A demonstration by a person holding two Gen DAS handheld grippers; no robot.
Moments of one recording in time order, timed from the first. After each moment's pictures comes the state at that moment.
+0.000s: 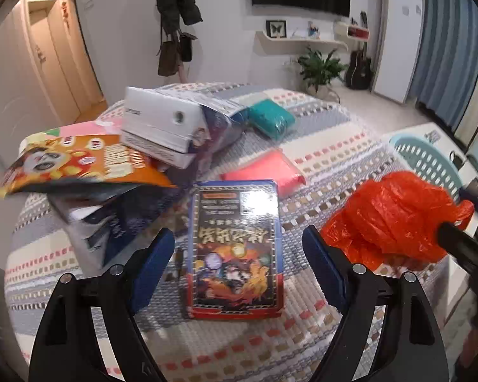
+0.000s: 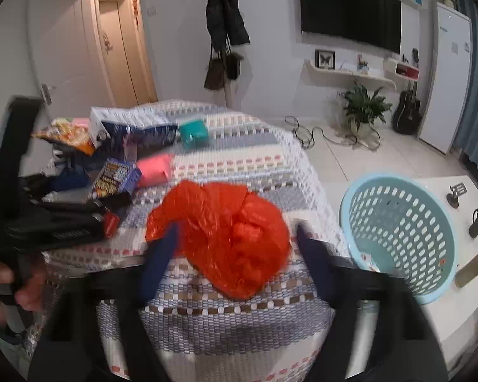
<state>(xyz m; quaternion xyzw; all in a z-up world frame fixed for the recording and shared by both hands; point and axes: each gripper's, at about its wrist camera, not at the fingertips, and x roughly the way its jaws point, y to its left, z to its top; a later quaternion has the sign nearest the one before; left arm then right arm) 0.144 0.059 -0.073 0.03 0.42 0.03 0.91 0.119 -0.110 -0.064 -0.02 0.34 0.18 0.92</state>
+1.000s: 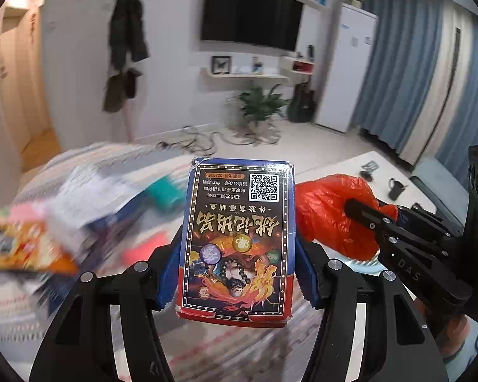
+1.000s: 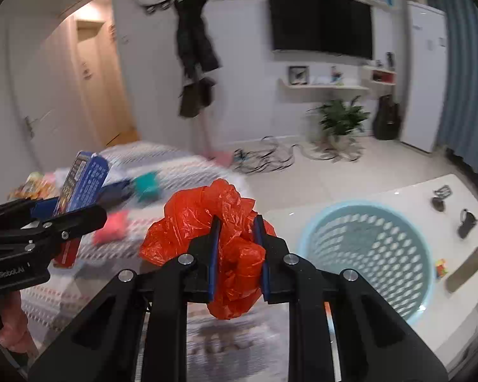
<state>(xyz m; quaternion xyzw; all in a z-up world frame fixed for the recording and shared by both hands) 0.147 -0.009 -0.008 -0.01 0.34 -0.11 0.93 0.162 -0.170 -0.030 0.02 0.31 0.12 0.94</state>
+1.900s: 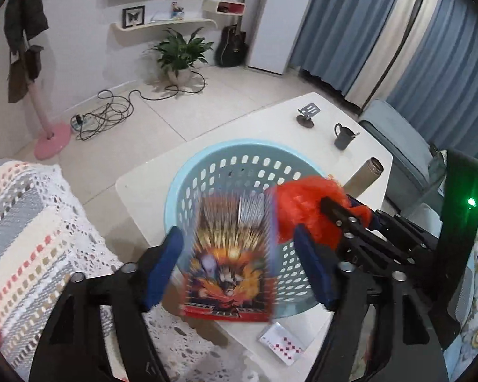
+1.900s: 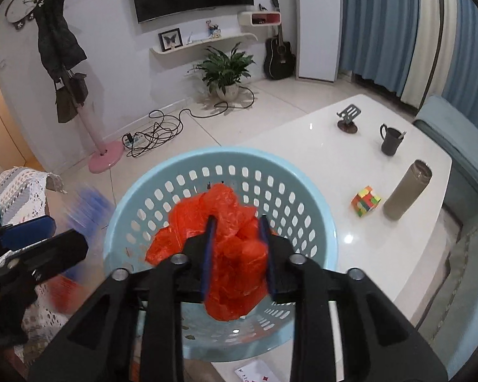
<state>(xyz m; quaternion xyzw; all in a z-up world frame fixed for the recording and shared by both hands) 0.258 -0.183 -0.094 0.01 0.45 -0.25 0.86 0.211 -0.336 -0.118 0.10 0.40 -0.10 0.90</state>
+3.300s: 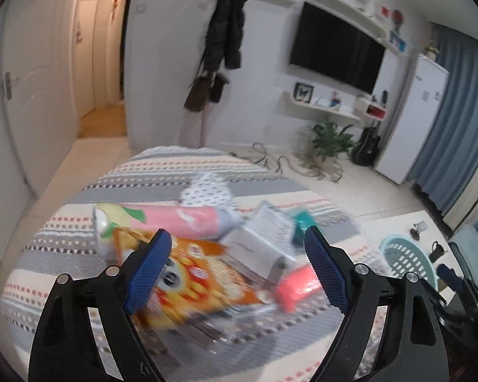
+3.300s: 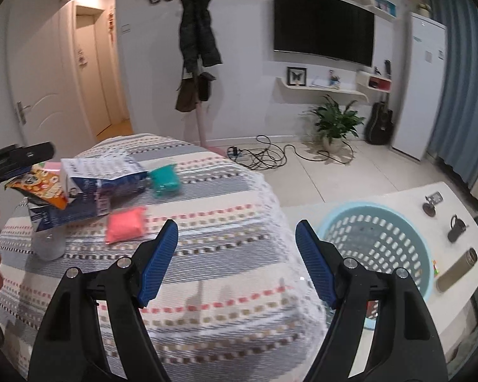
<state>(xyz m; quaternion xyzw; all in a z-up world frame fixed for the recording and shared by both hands) 0.162 0.158 0.010 -0.10 0.32 0.05 0.94 0.146 -0.100 -0.028 -0.02 0.32 0.11 0.94</state>
